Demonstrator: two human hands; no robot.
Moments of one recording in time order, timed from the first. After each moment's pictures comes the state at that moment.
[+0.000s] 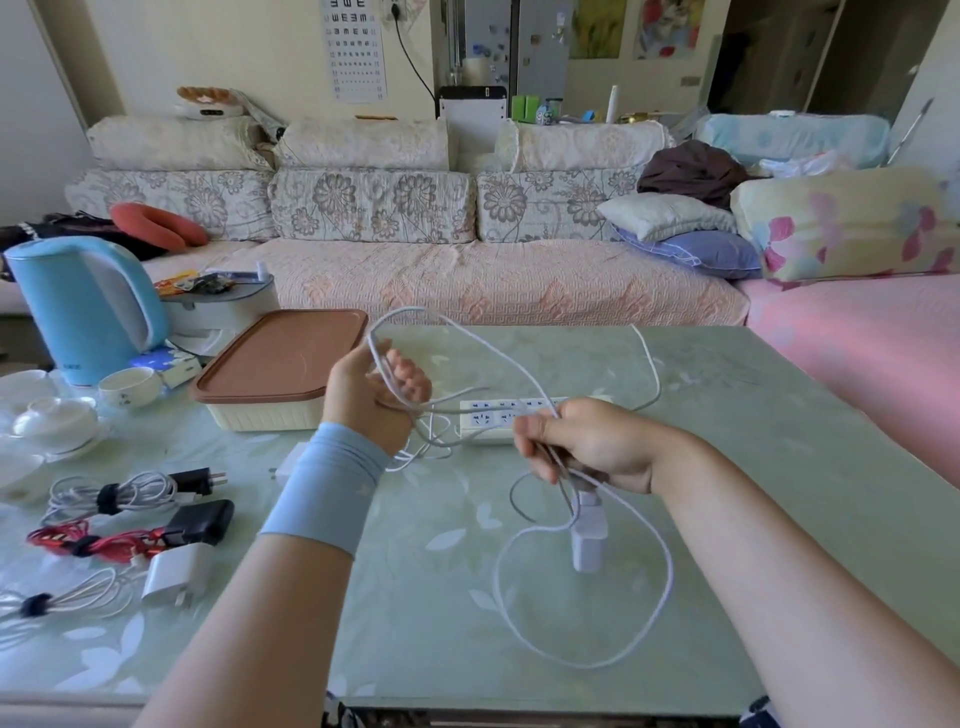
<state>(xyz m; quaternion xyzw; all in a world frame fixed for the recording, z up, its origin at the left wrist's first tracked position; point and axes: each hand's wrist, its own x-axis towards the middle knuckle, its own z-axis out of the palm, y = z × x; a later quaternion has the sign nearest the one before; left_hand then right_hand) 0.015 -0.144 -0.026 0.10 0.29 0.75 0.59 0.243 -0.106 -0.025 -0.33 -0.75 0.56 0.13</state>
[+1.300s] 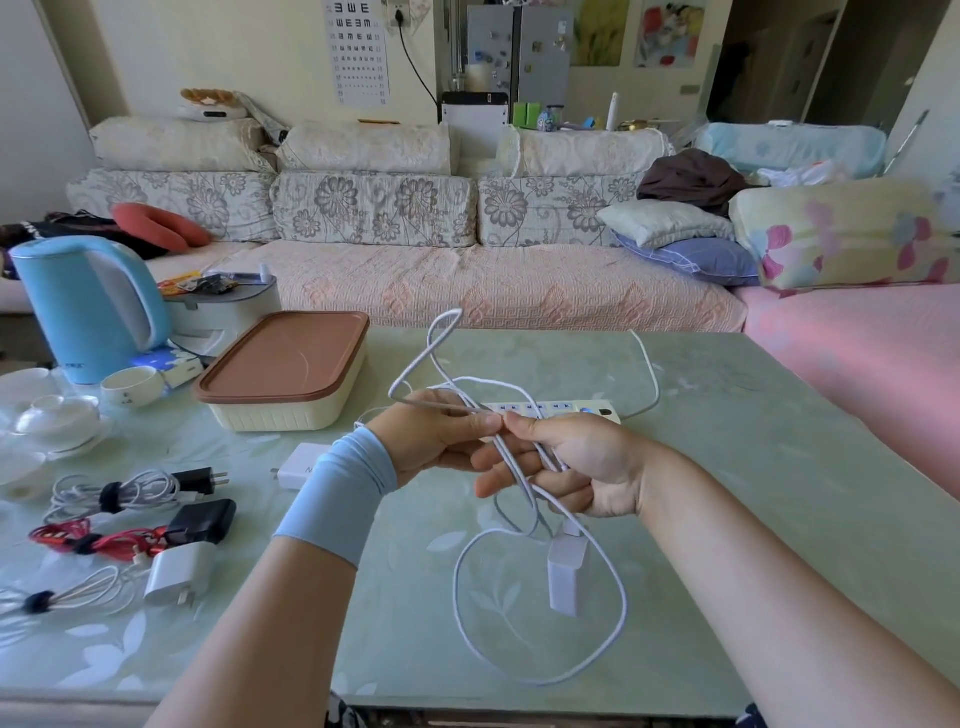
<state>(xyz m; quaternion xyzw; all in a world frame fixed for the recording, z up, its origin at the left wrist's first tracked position) 0.045 -0.164 -0.028 0.53 0.51 0.43 0.52 0.232 -0.111 -0.031 -0.32 -0.59 0.74 0.06</state>
